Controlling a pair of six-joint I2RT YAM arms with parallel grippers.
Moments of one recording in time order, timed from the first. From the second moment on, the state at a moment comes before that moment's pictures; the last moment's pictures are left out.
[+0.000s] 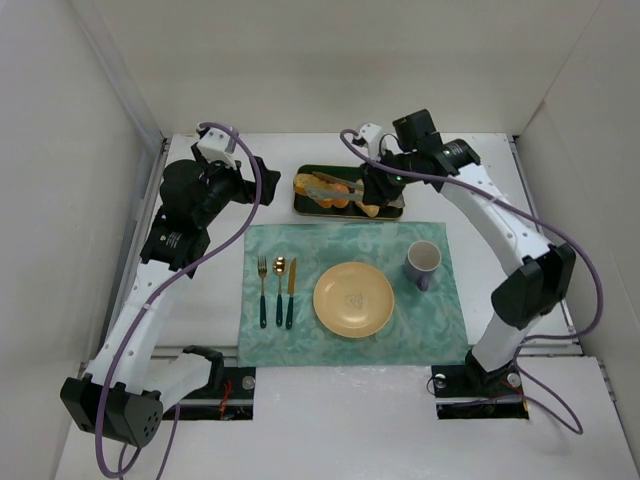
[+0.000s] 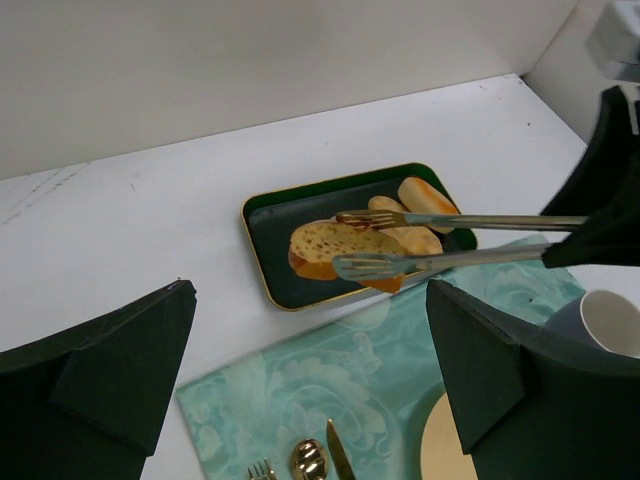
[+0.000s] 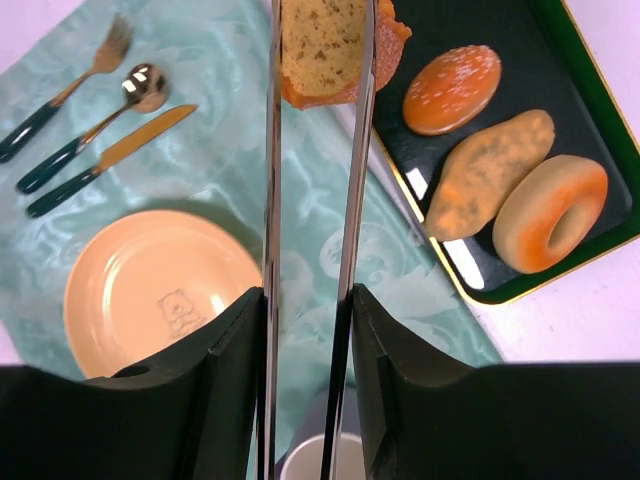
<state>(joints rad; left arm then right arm) -0.27 1.03 1.10 -0.18 0.21 -0.13 0.47 1.77 1.83 -0.91 -0.39 -0.33</state>
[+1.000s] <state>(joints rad) -0.27 1.05 1.10 -0.18 0.19 -0.12 0.48 1.14 1.18 -1.11 -0.49 -0.72</state>
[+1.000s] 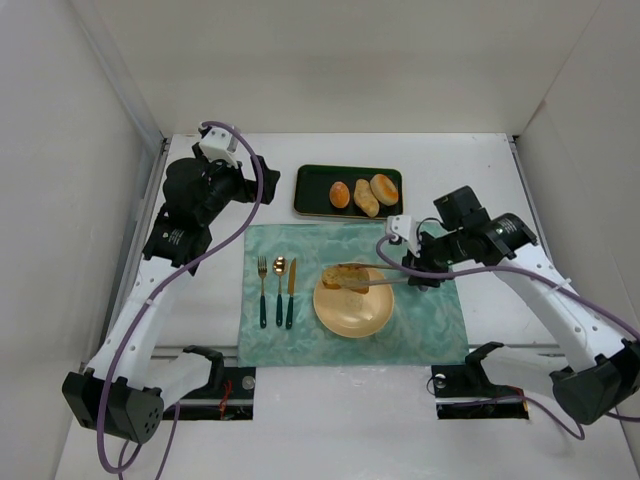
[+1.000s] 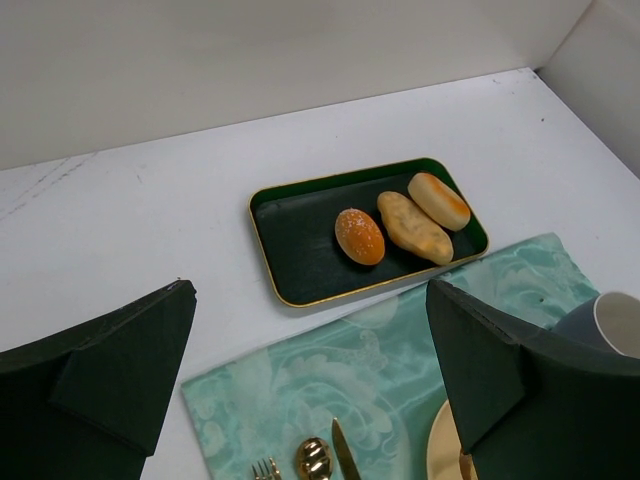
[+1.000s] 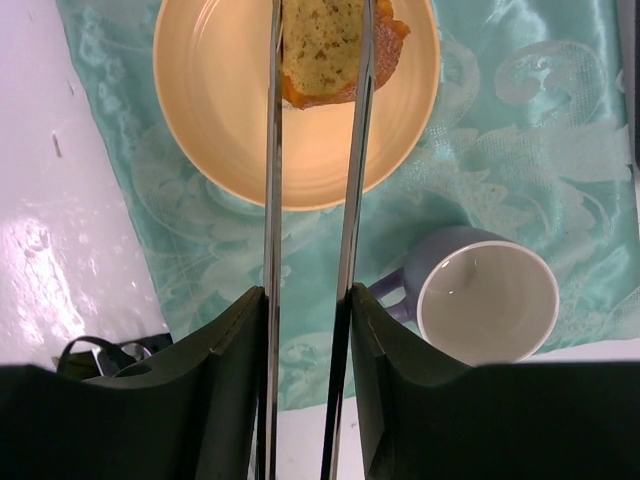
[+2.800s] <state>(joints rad) -0.27 1.05 1.10 -0.18 0.19 -0.12 0.07 1.13 1.27 -0.84 -0.36 -0.69</state>
